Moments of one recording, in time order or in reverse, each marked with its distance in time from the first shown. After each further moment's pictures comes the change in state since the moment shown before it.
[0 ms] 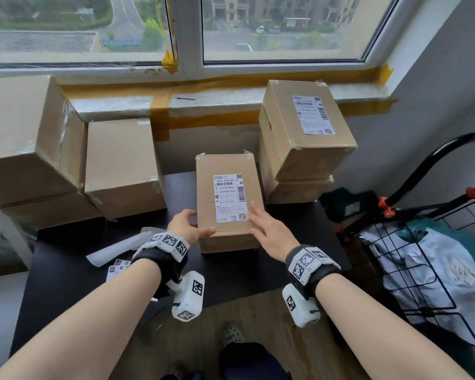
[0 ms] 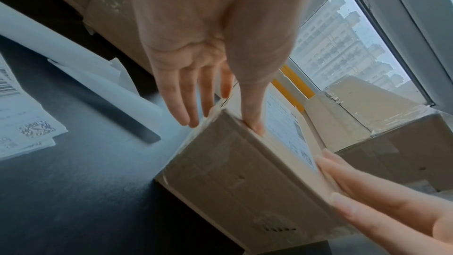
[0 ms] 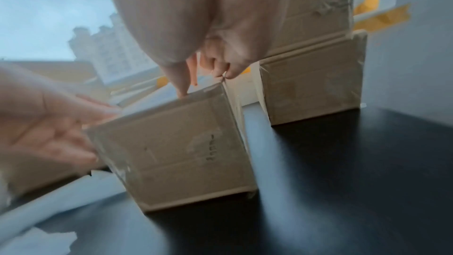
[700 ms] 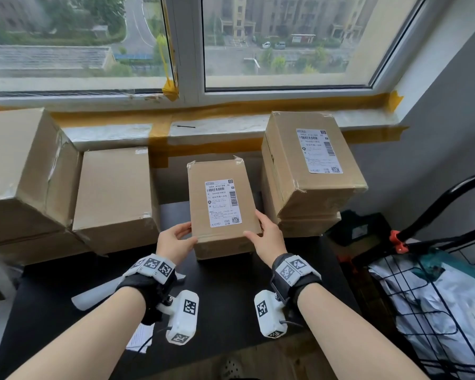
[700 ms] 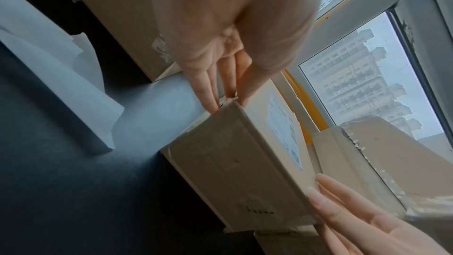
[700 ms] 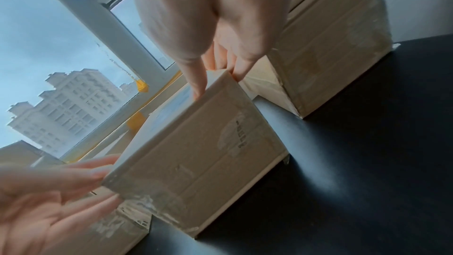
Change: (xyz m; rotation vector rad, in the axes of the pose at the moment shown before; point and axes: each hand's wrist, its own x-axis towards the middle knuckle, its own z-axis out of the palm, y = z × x) left_hand 0.049 0.025 -0.010 -0.428 0.147 0.095; right_hand 0.087 0.006 -0.015 0.484 0.275 0.245
